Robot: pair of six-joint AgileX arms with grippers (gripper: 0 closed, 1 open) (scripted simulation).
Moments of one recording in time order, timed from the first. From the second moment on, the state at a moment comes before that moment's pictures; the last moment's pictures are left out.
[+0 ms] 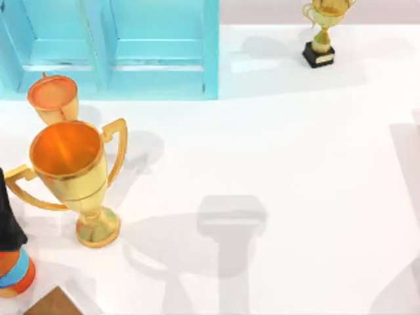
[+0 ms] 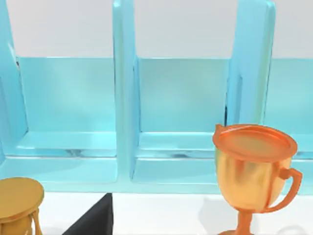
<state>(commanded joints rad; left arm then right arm) 0.00 0.00 0.00 0.00 0.00 0.00 -0.57 1.78 1.06 -0.84 0.01 -0.55</state>
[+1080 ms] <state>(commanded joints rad) 0.00 0.00 0.00 0.00 0.00 0.00 -0.57 1.76 1.16 -0.96 0.01 -0.55</state>
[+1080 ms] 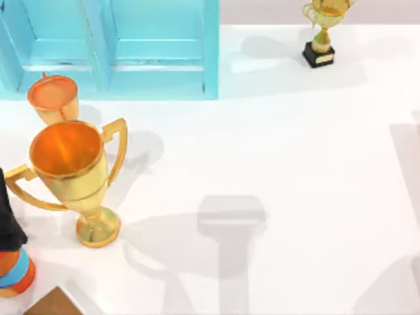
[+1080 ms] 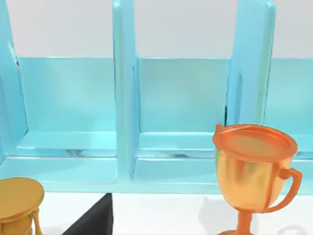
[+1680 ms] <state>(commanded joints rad) 0.00 0.00 0.00 0.00 0.00 0.00 -0.58 1.67 1.46 -1.36 0.01 -0.55</state>
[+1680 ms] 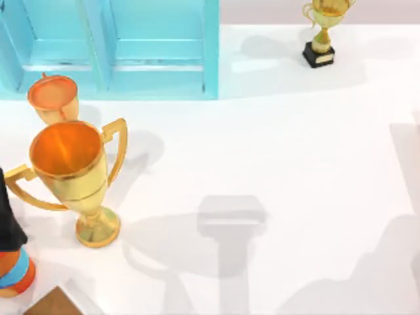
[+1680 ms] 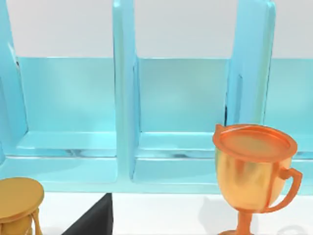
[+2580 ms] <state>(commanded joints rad) 0.00 0.00 0.00 0.00 0.00 0.00 0.00 2.09 1.87 -1.35 0.02 -0.02</state>
